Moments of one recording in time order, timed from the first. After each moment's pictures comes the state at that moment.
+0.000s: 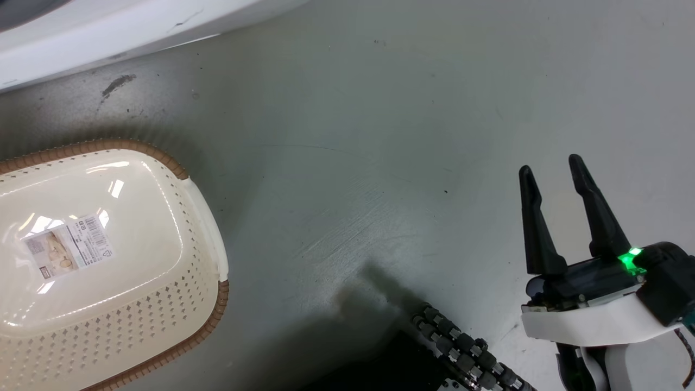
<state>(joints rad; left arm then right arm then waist) -1.76 0.85 -0.65 0.87 -0.31 -0.13 0.71 -0.12 -0.05 0.12 -0.15 0.21 0.13 -0.26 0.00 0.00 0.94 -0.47</state>
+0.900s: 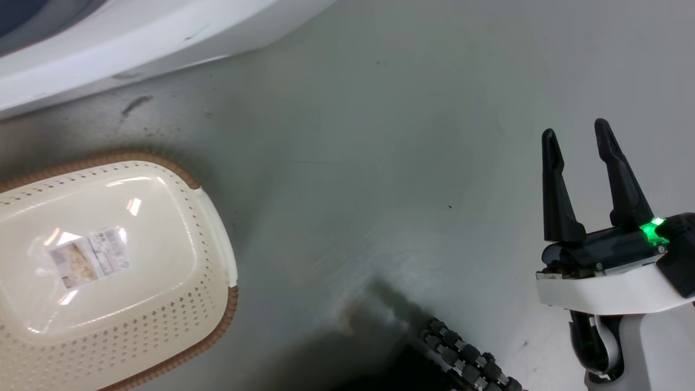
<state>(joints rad) -1.70 0.82 -0.70 0.93 -0.44 -0.08 0.26 -0.21 -0.05 0.08 -0.14 0.20 0.13 -0.26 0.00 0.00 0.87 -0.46</state>
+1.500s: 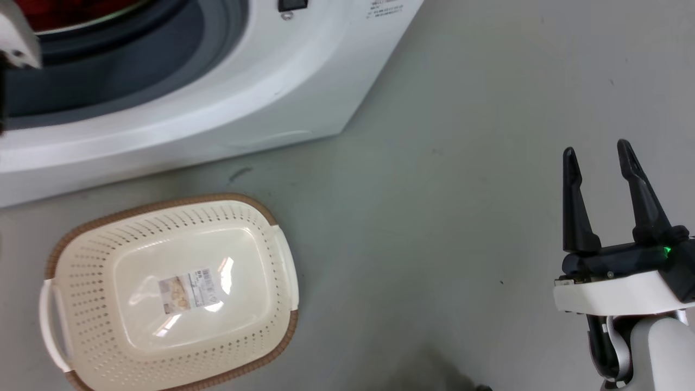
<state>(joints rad) -1.25 0.62 -0.60 0.95 -0.59 0.03 -0.26 -0.18 -0.05 -0.02 -0.08 0.07 0.13 -0.26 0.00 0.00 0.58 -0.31</state>
